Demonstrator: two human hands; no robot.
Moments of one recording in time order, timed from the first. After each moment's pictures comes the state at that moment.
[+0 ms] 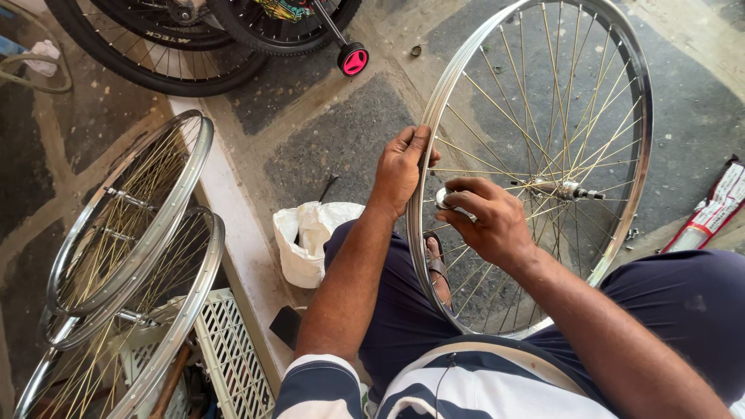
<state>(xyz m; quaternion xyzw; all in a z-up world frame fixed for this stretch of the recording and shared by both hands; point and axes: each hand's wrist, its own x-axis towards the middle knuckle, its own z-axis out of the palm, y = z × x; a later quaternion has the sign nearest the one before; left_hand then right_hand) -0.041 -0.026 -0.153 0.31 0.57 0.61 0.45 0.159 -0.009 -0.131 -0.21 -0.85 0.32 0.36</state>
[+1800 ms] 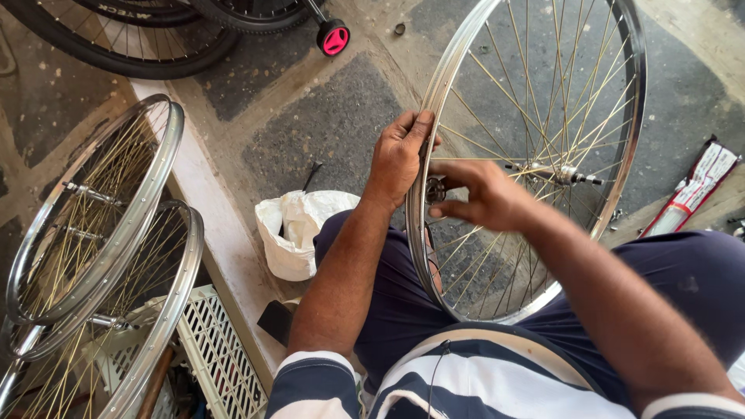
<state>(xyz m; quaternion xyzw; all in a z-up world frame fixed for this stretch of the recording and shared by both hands) -0.038 -0.028 -0.139 0.31 0.58 0.60 0.46 0.139 0.033 -0.131 -0.10 -0.83 0.51 0.19</state>
